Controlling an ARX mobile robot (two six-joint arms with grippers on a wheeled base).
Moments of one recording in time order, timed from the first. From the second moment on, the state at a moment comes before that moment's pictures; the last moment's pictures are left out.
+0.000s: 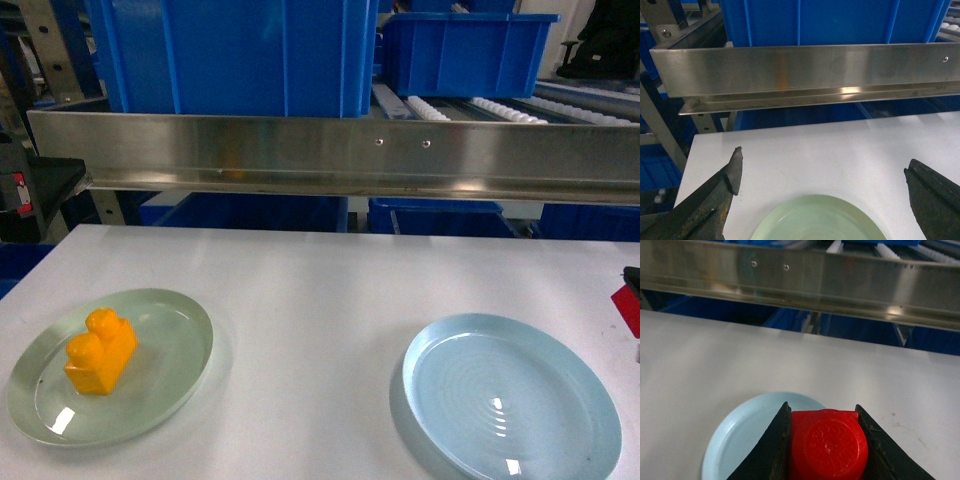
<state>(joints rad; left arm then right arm) 0.07 1.53 0.52 0.80 0.24 0.04 0.18 1.46 0.30 0.90 0.00 0.00</state>
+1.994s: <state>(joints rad) -0.12 2.08 0.64 0.81 -0.18 -0.10 0.18 0.94 0.20 0.67 0.07 0.00</state>
